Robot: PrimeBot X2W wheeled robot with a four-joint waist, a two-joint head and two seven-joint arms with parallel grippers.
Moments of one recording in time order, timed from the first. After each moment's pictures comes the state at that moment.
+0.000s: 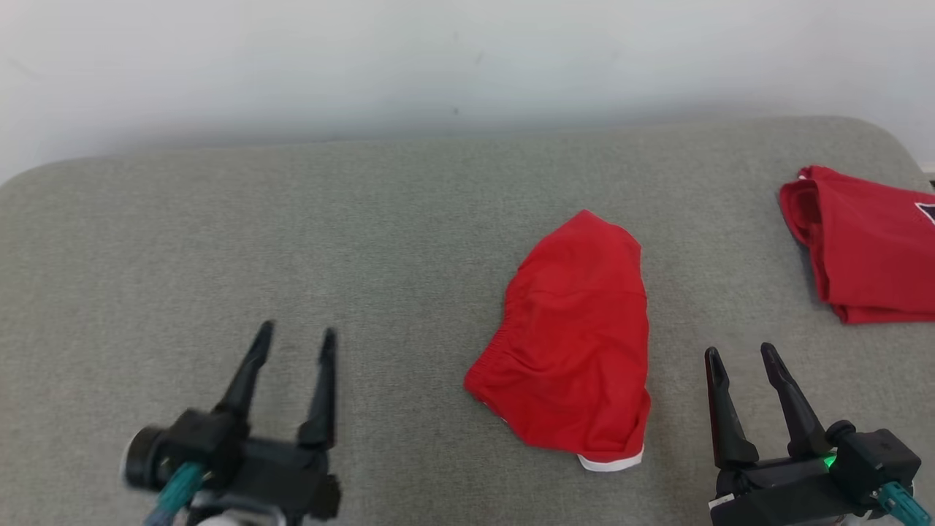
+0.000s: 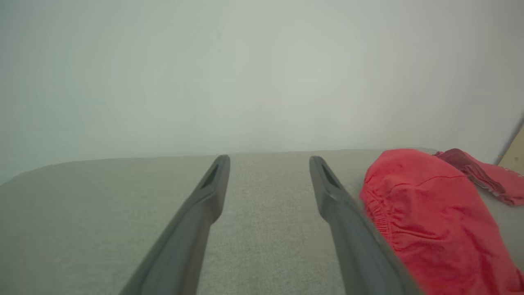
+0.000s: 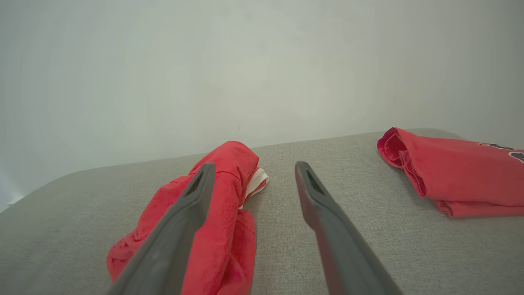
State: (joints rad) left arm -0.14 0.05 -0.06 0.12 -0.14 -0.12 -0.26; right arm -0.04 -0.14 0.08 0.12 0.30 0.13 -0.26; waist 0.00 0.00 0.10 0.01
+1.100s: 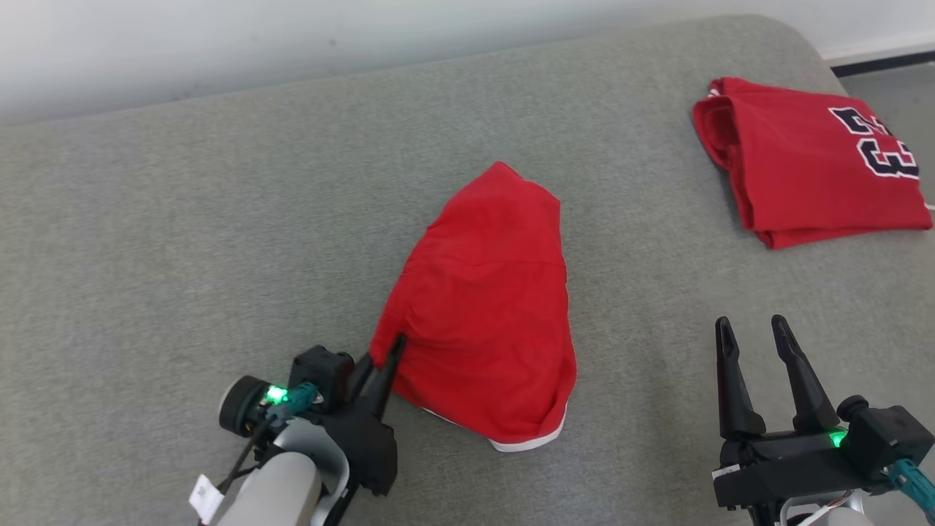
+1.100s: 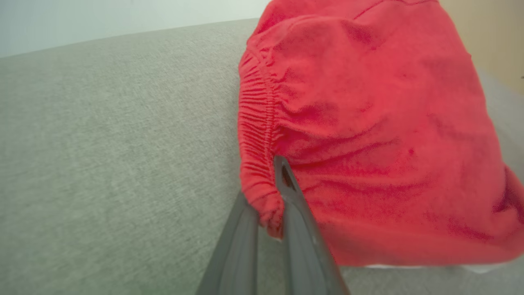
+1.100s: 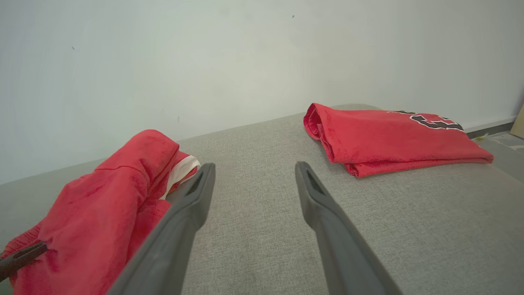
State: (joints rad) left arm -0.51 0.10 -0.48 0.70 -0.28 -0.13 -0.25; right arm -0.10 -0.12 0.05 0.12 0.32 0.13 -0.26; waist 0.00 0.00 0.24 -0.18
